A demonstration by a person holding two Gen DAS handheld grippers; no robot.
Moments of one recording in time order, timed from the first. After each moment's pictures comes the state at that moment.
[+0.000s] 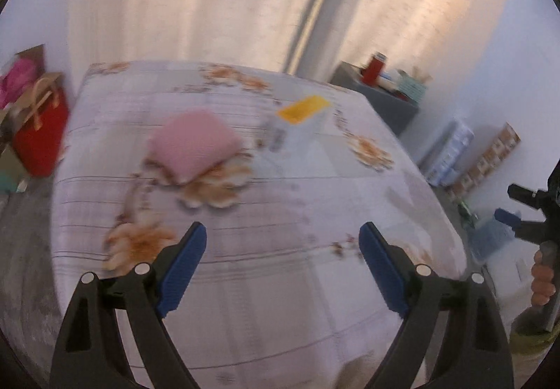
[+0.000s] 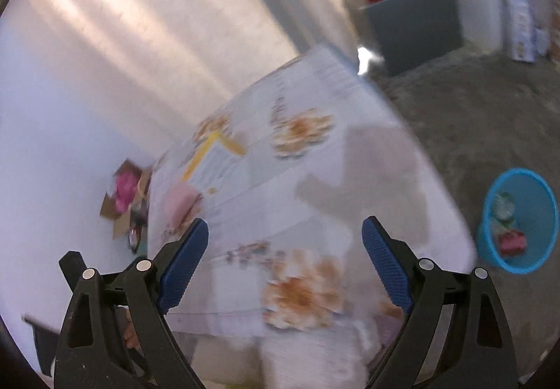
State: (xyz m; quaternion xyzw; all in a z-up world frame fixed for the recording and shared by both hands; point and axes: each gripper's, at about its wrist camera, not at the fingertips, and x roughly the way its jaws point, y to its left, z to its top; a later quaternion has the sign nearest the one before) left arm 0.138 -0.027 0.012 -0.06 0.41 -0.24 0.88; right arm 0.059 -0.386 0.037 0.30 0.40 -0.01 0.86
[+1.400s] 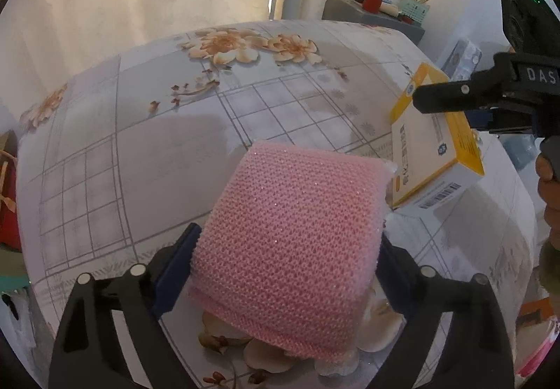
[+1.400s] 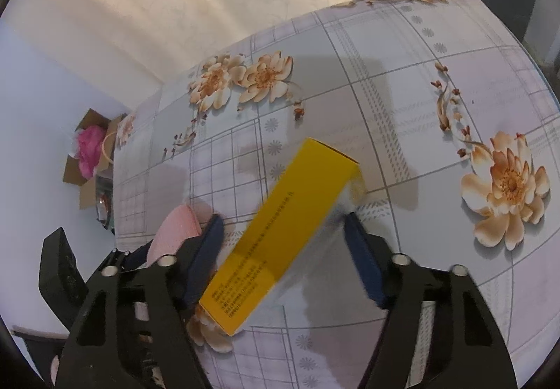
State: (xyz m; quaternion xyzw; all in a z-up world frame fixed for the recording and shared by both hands) left arm 0.345 -0.048 -0.056 0.11 0.49 -0.32 0.81; right arm 0.337 -0.251 -0.046 0.25 0.54 -0.01 0.81
